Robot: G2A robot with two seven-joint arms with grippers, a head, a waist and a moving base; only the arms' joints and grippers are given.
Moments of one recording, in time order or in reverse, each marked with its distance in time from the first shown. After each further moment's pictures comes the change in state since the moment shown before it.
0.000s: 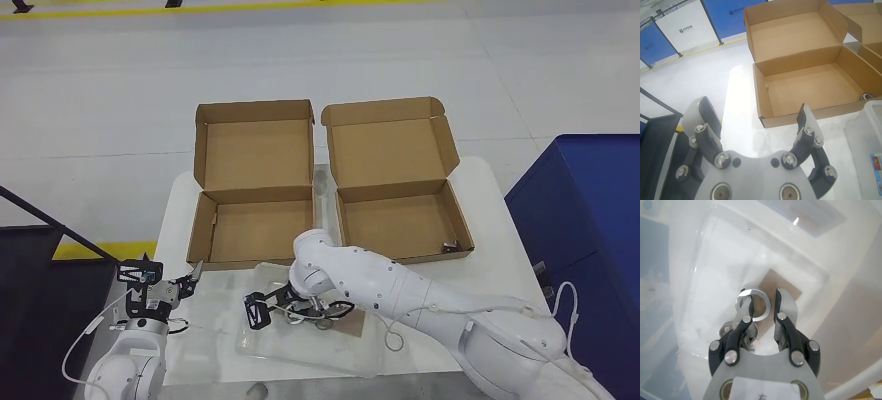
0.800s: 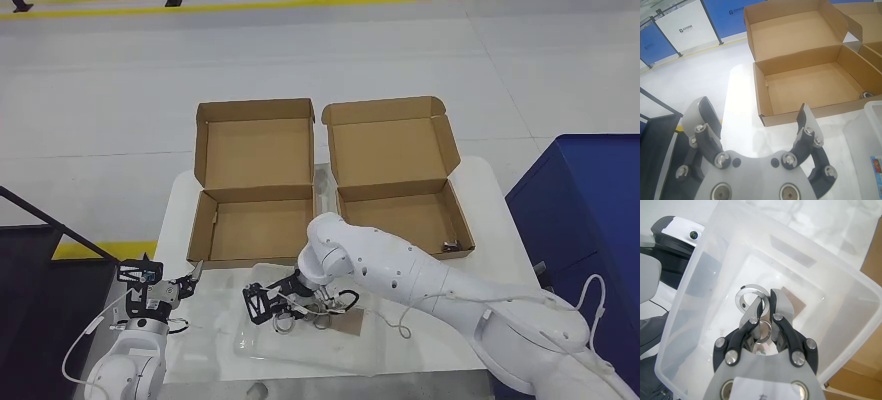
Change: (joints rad) left arm 0.000 0.000 0.000 0.000 0.000 0.000 0.000; right arm 0.066 0.078 0.000 -0.039 0.231 -0.148 -0.148
